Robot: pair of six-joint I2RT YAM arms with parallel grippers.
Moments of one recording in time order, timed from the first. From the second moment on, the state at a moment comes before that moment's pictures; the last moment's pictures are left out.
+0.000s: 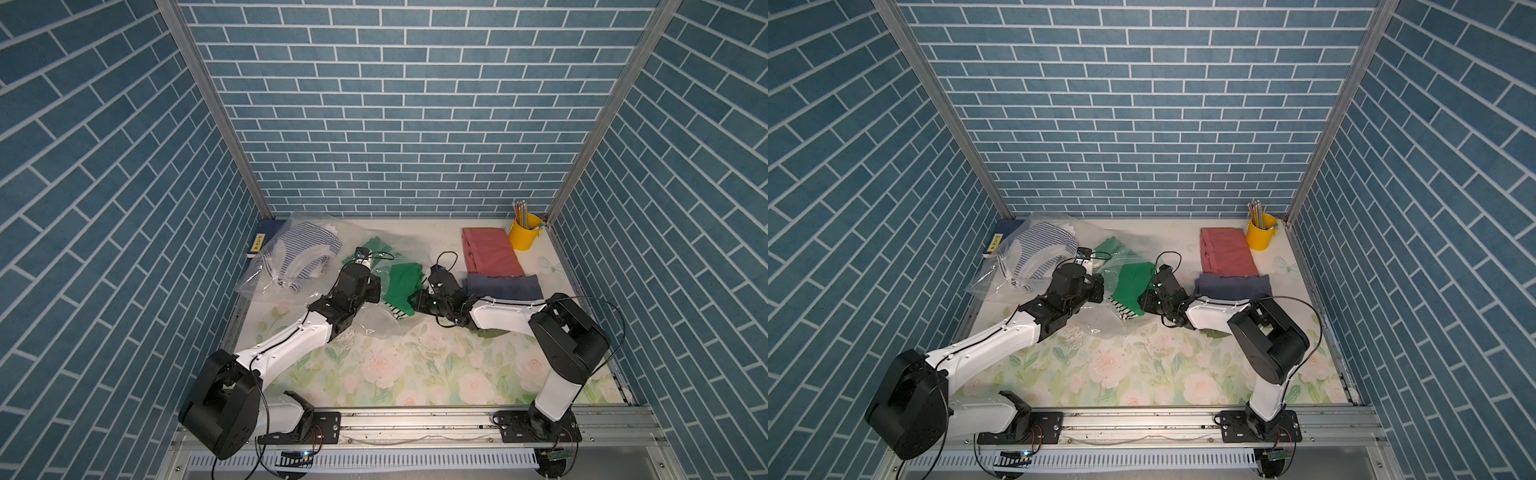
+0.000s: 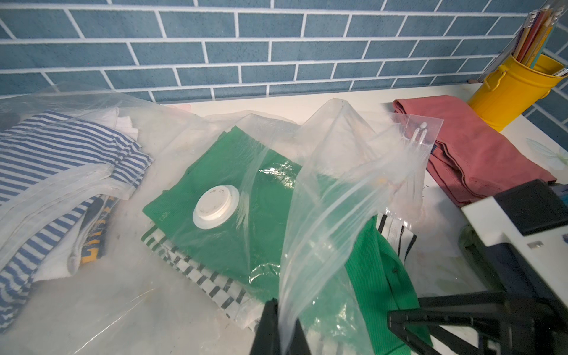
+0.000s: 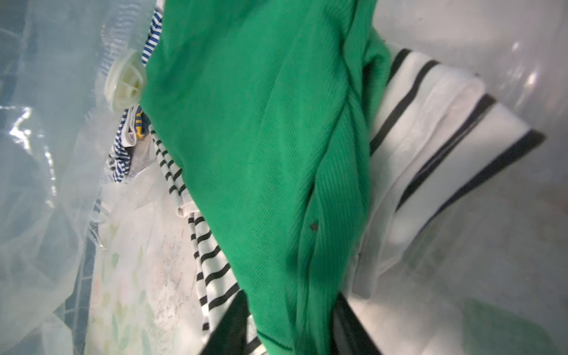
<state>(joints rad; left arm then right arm) -0.55 1.30 0.76 0.00 -0.23 -0.26 0.79 1.76 0.92 0.12 -0.11 0.84</state>
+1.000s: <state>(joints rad) -0.55 1.30 0.76 0.00 -0.22 -0.26 0.74 1.81 0.72 0.60 -0.14 1.00</state>
